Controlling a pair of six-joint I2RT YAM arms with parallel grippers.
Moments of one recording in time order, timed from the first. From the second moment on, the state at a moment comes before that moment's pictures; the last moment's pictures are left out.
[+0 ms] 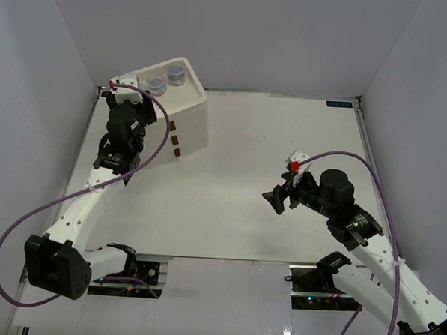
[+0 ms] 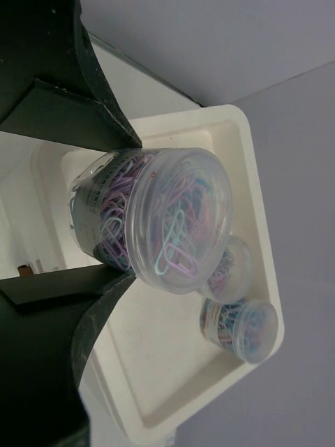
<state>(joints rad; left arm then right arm) -0.29 1.12 1.01 0.12 -0.45 -0.03 0.59 0.68 0.67 -0.32 -0.28 -0.12</state>
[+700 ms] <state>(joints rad) -0.17 1.45 1.13 0.19 -0.34 -0.04 0.59 0.64 0.66 -0.31 -0.31 -0.14</state>
